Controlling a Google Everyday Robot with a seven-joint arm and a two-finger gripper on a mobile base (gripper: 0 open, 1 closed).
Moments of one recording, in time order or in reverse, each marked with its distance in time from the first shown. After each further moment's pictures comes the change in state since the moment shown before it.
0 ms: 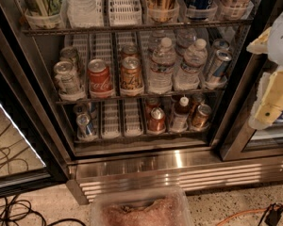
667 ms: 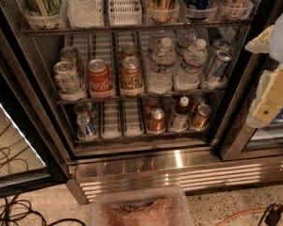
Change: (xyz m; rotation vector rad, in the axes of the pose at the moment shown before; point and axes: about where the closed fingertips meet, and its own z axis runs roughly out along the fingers) arm -0.005 0.001 -0.003 -0.009 -0.064 0.015
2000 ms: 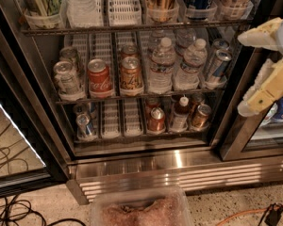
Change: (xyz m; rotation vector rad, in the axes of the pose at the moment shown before) arm -0.029 -0.005 -0.008 -0.025 -0.346 0.018
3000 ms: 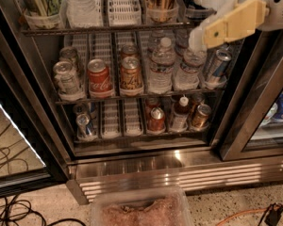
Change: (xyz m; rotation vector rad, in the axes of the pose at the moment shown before) arm -0.138 -0.018 -0.012 -0.146 -0.653 0.111
